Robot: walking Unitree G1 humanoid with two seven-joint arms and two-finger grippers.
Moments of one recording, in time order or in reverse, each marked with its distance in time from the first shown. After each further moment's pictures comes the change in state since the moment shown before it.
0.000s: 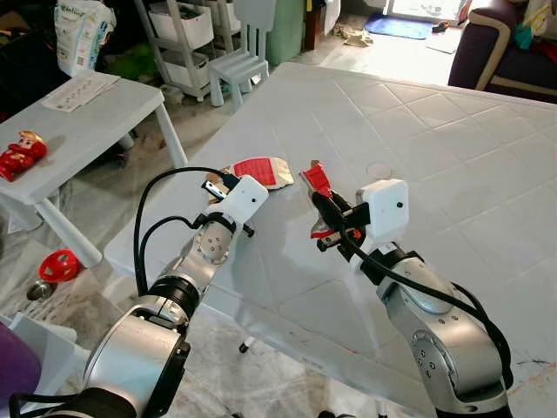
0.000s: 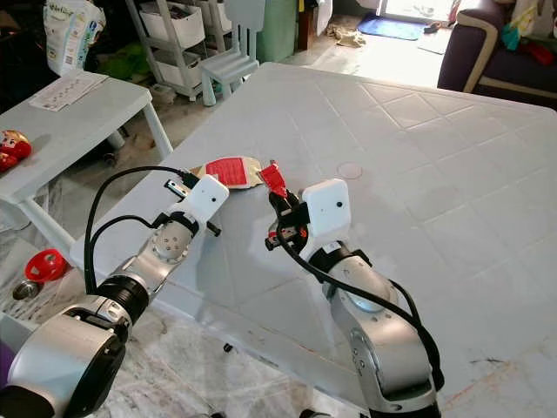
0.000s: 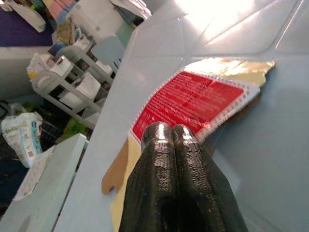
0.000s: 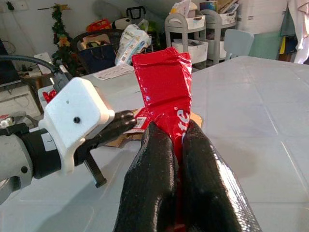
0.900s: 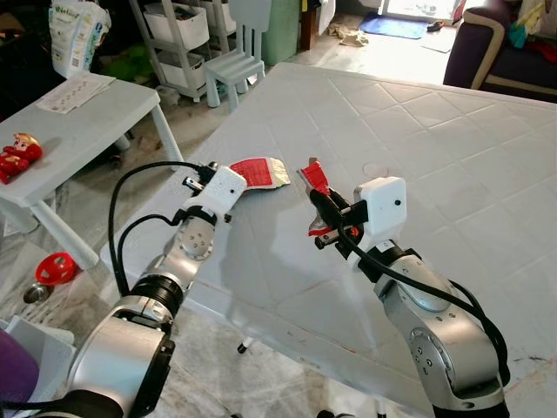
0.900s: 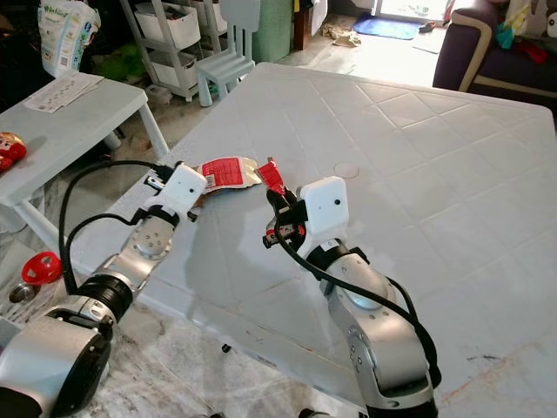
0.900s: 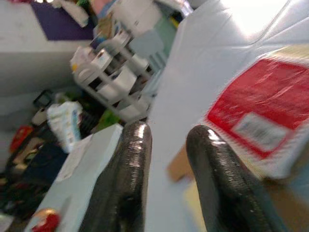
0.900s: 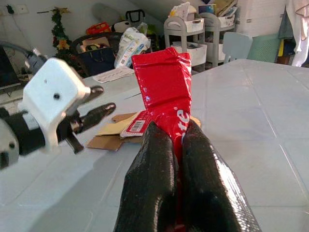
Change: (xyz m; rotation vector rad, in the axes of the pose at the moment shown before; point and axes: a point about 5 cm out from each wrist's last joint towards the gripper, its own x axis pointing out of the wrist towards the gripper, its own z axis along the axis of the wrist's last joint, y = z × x) left arm -0.001 0.042 -0.012 0.032 0.057 0.161; right arm 0.003 0.001 0.001 0.002 -0.011 0.005
